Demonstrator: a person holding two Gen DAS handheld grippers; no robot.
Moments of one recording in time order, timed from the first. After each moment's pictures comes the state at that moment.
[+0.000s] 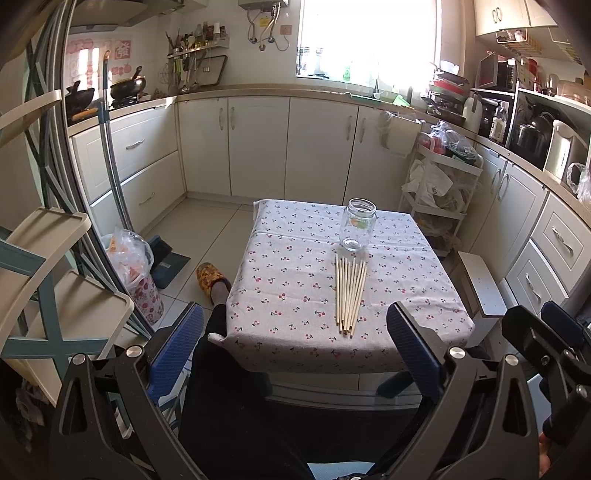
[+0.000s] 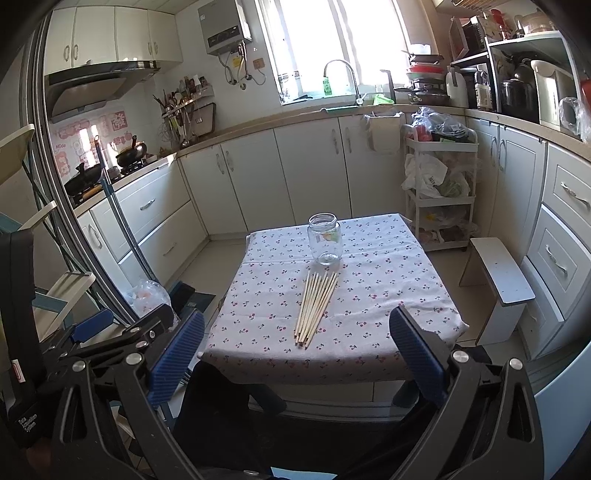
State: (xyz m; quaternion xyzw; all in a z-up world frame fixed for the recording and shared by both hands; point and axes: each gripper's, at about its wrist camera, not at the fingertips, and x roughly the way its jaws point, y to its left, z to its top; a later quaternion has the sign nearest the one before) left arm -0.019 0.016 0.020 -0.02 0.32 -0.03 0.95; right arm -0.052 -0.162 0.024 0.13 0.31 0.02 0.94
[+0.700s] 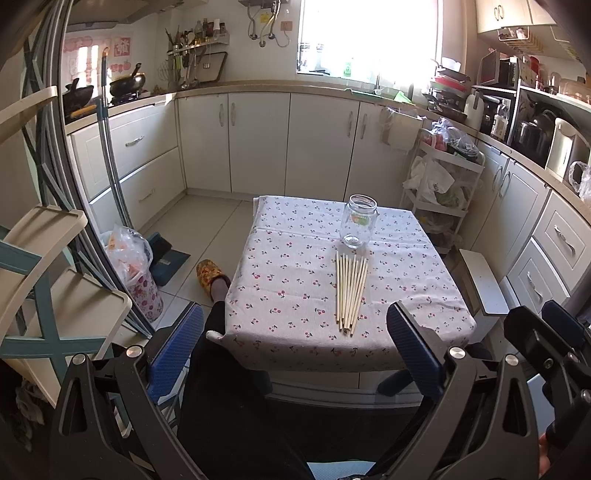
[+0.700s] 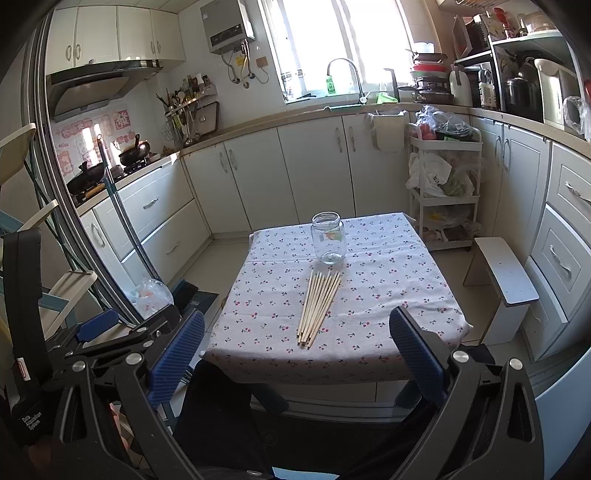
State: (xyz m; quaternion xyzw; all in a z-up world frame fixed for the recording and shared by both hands) left arm -0.015 0.019 0.009 -0.02 0.33 -0.03 0.94; right arm -0.048 -0.157 0.021 0.13 0.31 0.03 0.94
